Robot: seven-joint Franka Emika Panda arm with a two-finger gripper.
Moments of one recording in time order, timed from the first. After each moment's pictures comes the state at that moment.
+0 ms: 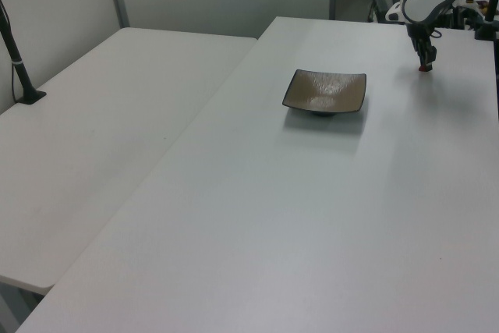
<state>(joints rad) -0.42 0.39 -0.13 -1.82 -0.30 2.11 -0.98</state>
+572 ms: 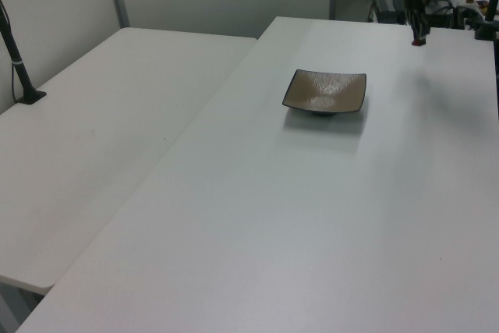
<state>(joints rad) -0.35 0.27 -0.12 -1.72 -0.23 1.93 -0.98</state>
